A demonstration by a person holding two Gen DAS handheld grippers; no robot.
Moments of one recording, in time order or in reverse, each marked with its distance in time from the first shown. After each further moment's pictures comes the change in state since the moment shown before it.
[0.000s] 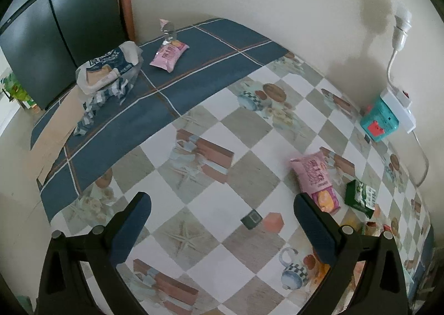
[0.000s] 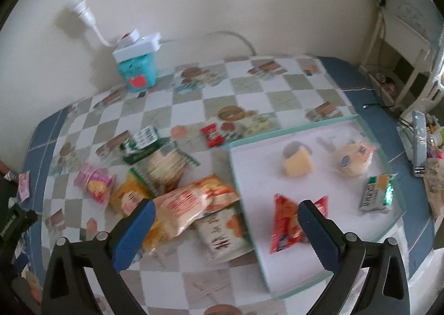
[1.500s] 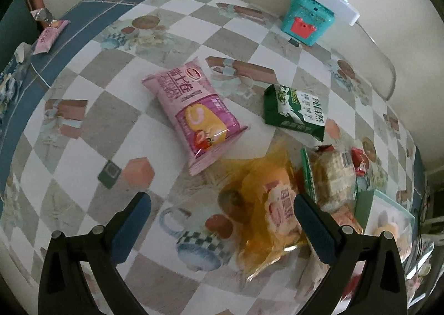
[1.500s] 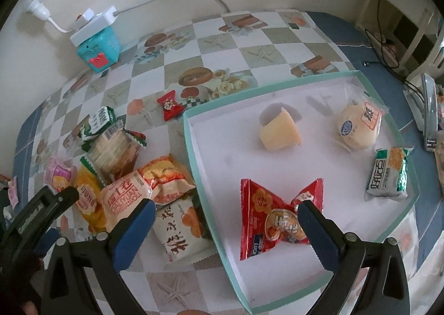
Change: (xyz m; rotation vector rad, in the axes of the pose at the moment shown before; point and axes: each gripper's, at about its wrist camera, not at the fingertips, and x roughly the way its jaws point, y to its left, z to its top) left arm 0.059 -0.130 -0.064 0.284 0.228 -0.203; right arm 0.059 -0.063 0.002 0.091 0.155 -0.011
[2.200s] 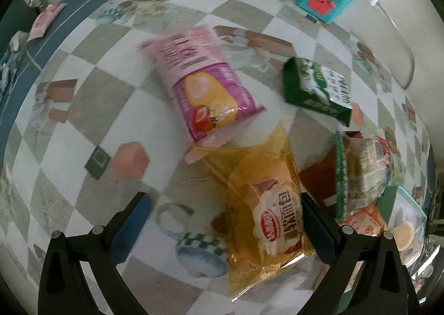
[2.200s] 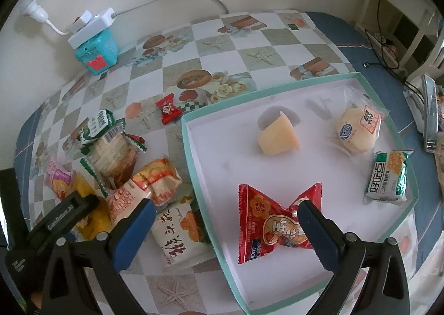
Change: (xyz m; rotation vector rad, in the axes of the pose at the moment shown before) left arm 0.030 0.007 -0.005 -0.011 0.095 0.050; right arm 0.000 -0.003 0.003 0.005 0.003 0.006
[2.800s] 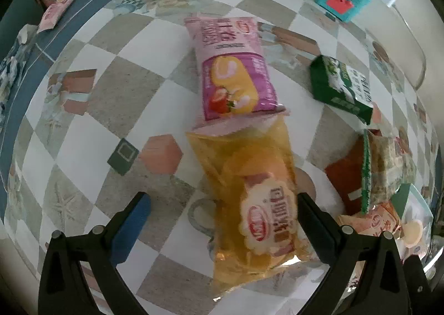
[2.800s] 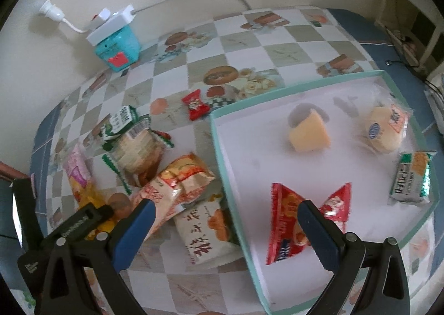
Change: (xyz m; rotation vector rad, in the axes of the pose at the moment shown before) left arm 0.003 0.020 -0.003 -0.005 0.030 0.038; right arm 0.006 0.016 -0.001 -0.028 0.007 0.140
